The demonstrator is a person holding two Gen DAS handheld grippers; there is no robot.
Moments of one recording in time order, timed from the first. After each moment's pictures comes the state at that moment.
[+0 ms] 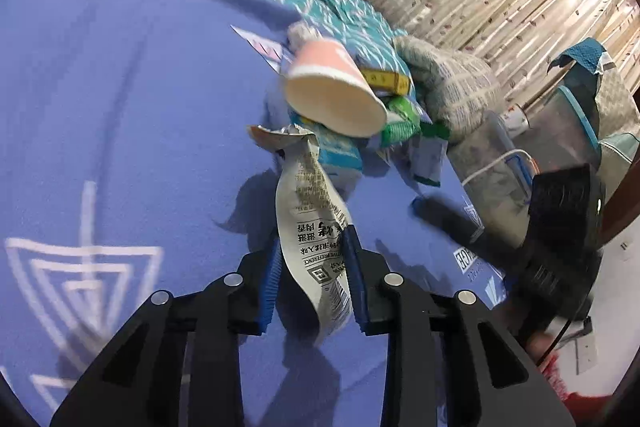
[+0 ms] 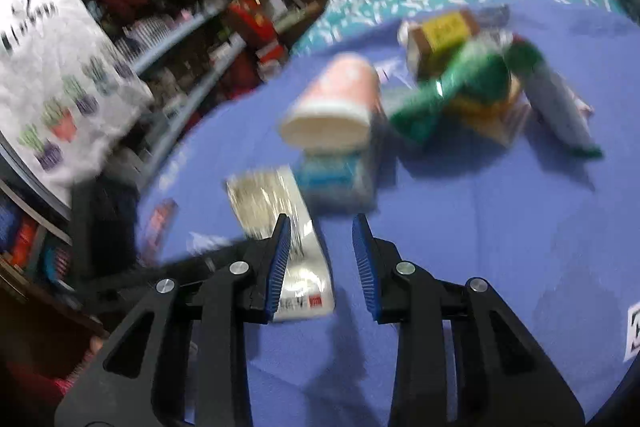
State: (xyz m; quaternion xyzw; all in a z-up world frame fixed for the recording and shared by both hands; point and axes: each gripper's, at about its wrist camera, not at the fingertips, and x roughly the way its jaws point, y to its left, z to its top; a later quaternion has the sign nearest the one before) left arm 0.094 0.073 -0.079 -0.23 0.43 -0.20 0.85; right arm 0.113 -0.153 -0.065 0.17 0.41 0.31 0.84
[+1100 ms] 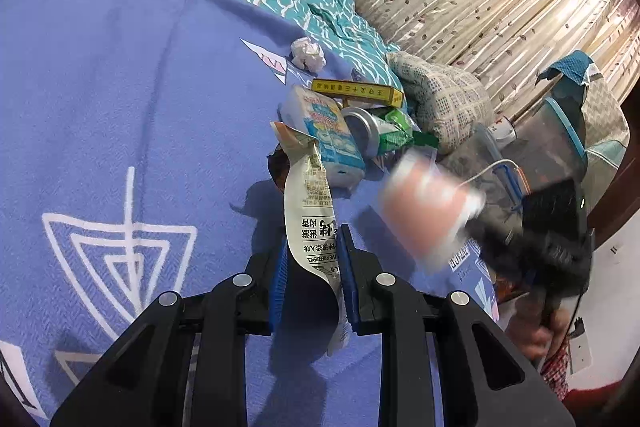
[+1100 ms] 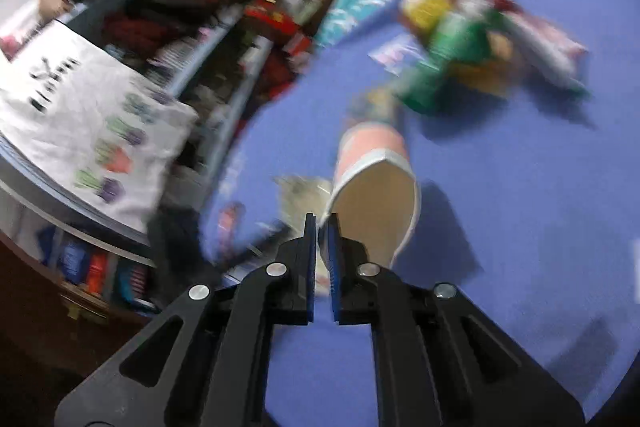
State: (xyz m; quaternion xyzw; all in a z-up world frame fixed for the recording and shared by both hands) left arm 0.079 0.090 -0.075 -0.25 0.42 -0.22 0.85; right arm 0.091 -0.189 -0.058 0.26 0.47 0.33 0.78
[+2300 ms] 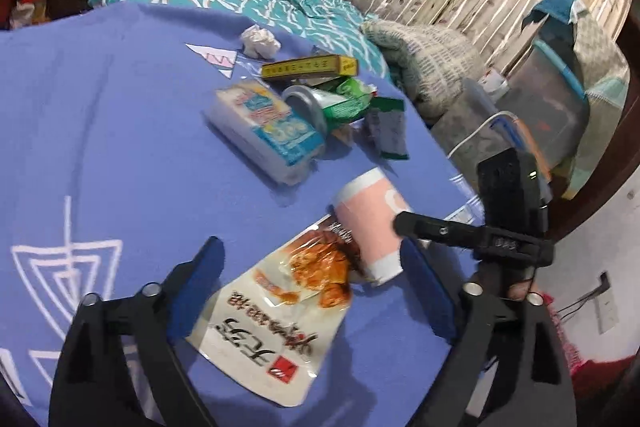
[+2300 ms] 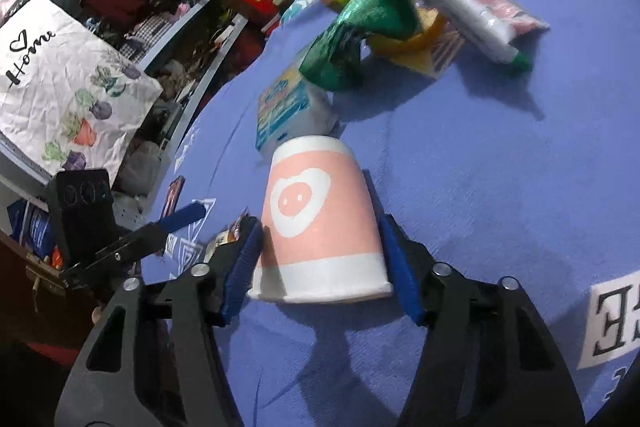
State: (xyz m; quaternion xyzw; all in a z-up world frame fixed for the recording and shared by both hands) left arm 0.078 0.033 -0.056 -0.15 0.43 -0.24 0.86; right arm 0.118 -0.211 -0.110 0.21 0.48 0.34 0.78
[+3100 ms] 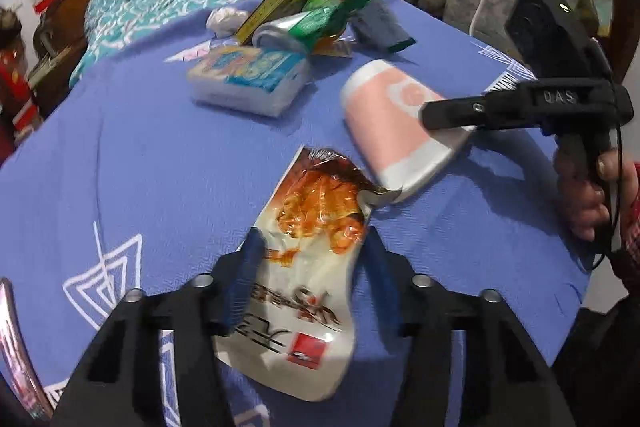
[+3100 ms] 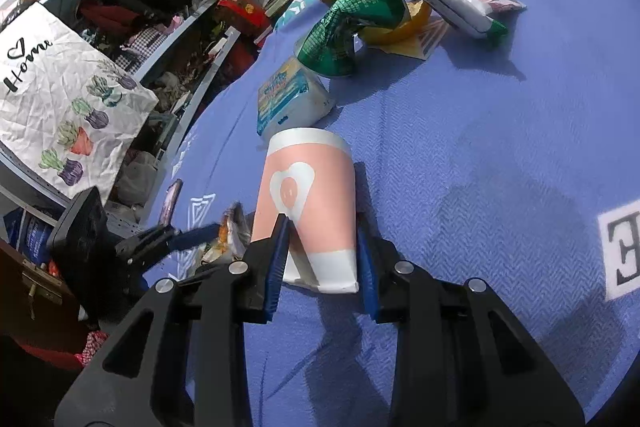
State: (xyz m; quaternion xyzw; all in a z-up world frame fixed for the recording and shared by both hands) left arm 0.044 -0.016 -0.079 0.12 0.45 -0.22 0.86; right arm 0.094 -0.215 -0.117 0.23 0.47 0.32 0.79
